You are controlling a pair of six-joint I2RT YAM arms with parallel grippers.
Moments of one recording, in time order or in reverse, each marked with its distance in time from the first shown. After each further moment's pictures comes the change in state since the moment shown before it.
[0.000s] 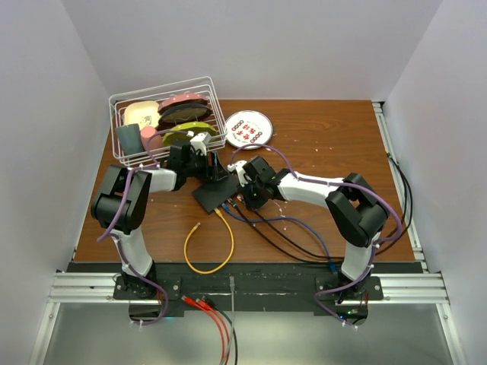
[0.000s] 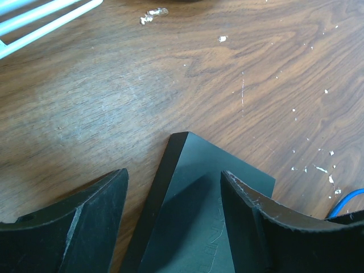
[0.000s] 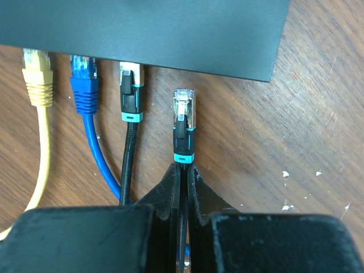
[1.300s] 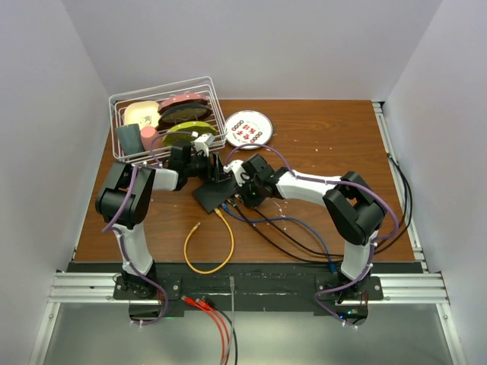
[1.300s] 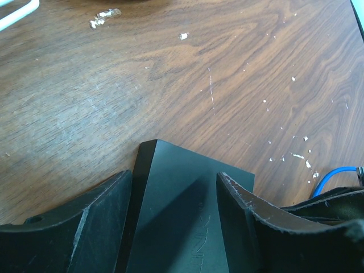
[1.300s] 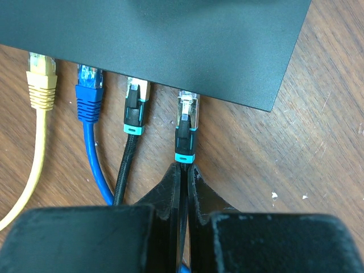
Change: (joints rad) left arm 0.000 0.061 0.008 0.090 0.157 0.000; right arm -0.003 0.026 0.029 0.019 -0.028 -0.114
